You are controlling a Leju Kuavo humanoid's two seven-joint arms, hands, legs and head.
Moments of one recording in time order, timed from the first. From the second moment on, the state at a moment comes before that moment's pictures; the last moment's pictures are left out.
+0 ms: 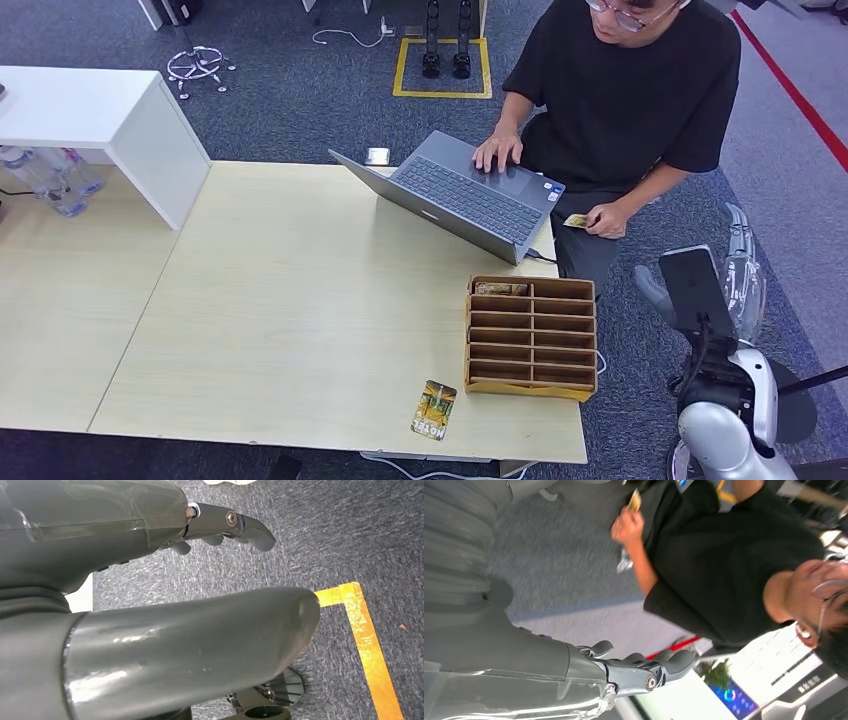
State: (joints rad) left arm -0.16 -0.21 1.34 -0.15 -1.50 0.54 -0.08; right arm -0.12 -0.40 0.25 -1.83 0.50 -0.59 0.29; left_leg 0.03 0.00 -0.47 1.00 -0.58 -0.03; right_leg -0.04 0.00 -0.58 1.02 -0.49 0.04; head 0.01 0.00
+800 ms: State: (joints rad) left arm -0.16 -0.21 1.35 -0.15 -1.47 0.57 -0.06; right arm 0.04 -0.28 0.35 -1.98 0.05 -0.69 0.04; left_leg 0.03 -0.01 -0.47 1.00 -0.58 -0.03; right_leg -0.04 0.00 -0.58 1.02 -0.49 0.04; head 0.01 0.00
